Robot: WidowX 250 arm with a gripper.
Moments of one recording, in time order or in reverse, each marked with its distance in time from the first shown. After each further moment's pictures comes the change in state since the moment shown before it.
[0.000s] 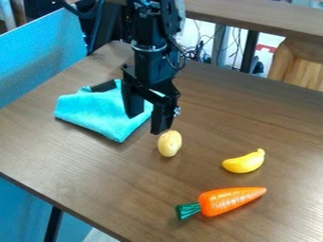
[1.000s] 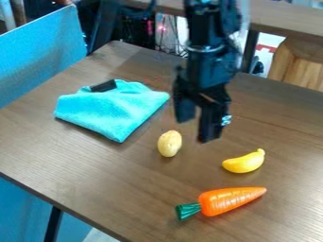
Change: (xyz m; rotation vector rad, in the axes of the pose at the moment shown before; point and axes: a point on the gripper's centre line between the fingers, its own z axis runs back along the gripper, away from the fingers) arm 0.027 -0.065 0.012 -0.059 -0.028 -0.263
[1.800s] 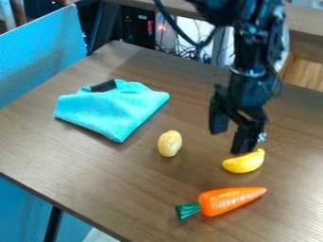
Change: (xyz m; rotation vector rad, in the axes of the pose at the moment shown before) arm 0.051 -0.011 -0.044 0.015 0.101 -0.066
